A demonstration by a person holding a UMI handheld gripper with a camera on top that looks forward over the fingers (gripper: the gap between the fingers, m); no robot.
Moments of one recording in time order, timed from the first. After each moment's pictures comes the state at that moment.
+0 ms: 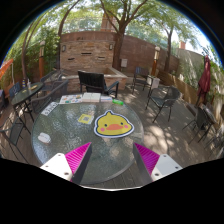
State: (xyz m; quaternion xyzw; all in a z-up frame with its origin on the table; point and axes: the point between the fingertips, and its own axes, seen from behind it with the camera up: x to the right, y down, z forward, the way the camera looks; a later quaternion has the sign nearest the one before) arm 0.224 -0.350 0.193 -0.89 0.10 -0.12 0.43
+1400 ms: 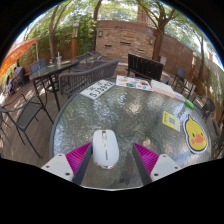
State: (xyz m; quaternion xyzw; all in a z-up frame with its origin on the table) arm -0.068 -0.122 -0.013 -0.92 -0.05 -0.03 0.39
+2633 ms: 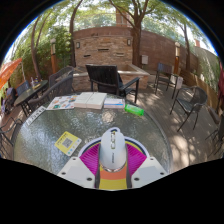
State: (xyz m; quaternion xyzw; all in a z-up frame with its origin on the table) arm 0.324 -0.059 0.051 -0.90 0.03 -0.02 0.43
